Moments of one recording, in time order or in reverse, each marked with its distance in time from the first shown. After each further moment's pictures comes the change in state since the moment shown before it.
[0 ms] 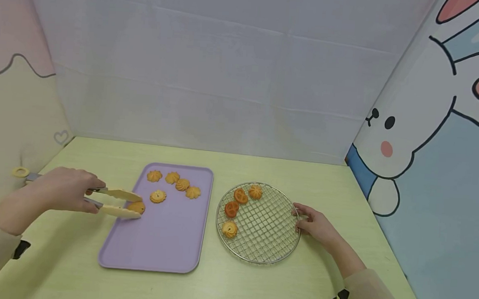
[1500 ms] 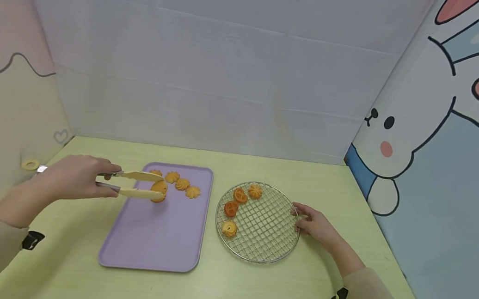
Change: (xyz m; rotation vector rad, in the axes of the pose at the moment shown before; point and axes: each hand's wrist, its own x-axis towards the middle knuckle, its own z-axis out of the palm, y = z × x) left_hand 0.015 0.020 -0.026 -0.090 0.191 0.018; right_hand 0.000 -0.002 0.000 0.011 -0.004 0.012
